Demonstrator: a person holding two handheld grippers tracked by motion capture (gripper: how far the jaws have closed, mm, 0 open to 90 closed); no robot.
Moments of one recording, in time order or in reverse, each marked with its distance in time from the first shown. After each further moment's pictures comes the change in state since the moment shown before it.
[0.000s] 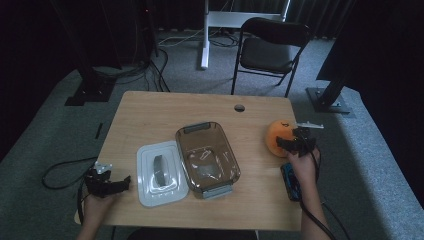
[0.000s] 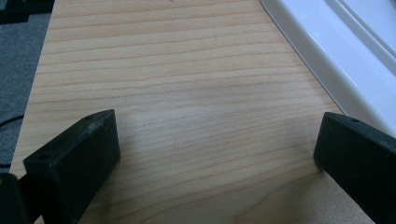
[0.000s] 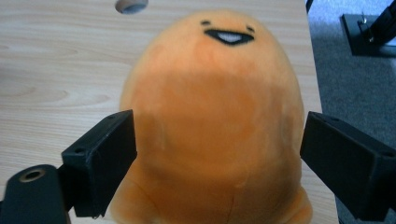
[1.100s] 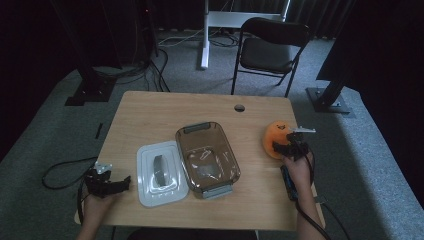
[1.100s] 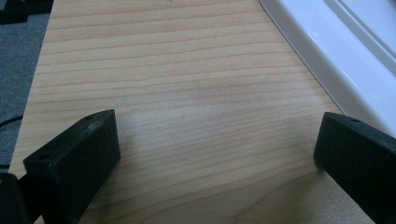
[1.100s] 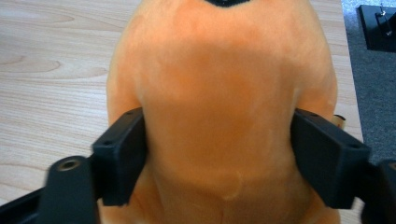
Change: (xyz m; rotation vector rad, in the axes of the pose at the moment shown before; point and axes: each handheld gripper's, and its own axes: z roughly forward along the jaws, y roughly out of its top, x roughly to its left) left arm 0.000 0.000 0.000 0.000 -0.002 0.002; right arm 0.005 -0.018 0.022 0.038 0.026 -0.046
